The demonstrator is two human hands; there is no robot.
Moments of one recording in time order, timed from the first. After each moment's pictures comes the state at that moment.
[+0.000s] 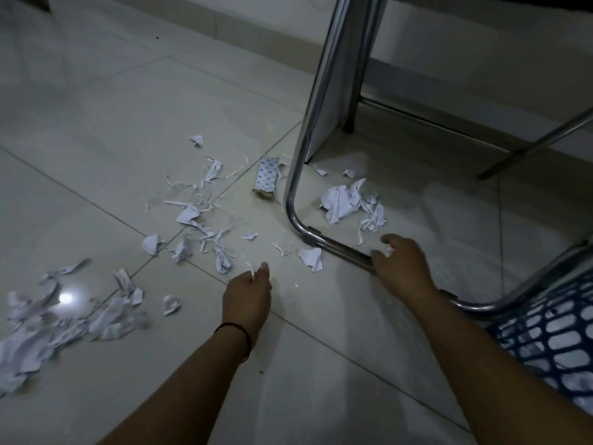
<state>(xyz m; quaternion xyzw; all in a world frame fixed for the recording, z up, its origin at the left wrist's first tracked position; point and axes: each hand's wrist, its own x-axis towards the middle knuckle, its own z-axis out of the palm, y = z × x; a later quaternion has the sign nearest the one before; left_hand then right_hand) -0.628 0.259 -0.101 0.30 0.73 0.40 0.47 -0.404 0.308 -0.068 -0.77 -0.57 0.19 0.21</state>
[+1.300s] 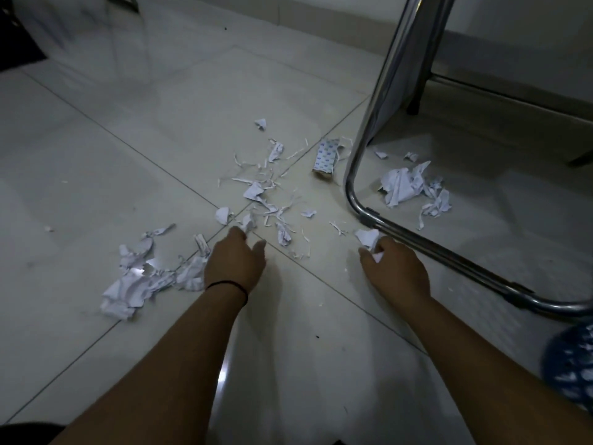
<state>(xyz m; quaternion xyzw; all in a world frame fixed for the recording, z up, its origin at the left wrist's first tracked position) -0.726 0.241 -0.084 0.48 0.84 0.20 0.17 -0.487 0.276 -0.106 -0.70 -0.67 0.18 0.18</state>
